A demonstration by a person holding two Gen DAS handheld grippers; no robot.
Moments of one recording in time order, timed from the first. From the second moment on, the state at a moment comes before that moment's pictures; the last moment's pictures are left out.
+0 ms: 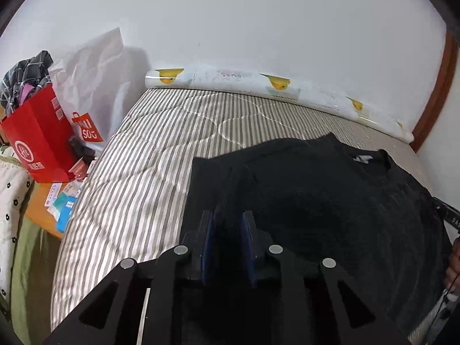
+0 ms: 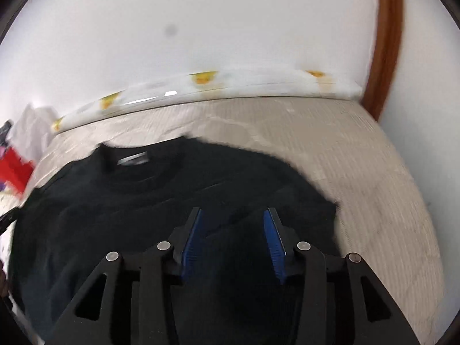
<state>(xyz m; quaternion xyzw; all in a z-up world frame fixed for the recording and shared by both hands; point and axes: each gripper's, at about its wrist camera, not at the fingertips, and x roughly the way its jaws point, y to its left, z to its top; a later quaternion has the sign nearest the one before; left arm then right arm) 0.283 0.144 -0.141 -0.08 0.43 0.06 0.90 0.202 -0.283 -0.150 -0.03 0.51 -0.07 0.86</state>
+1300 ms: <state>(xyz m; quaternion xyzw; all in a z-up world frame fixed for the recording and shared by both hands) 0.121 0.185 -0.200 -0.33 0.39 -0.03 0.86 0.009 -0.144 -0.169 -0.12 0.50 0.00 0.86</state>
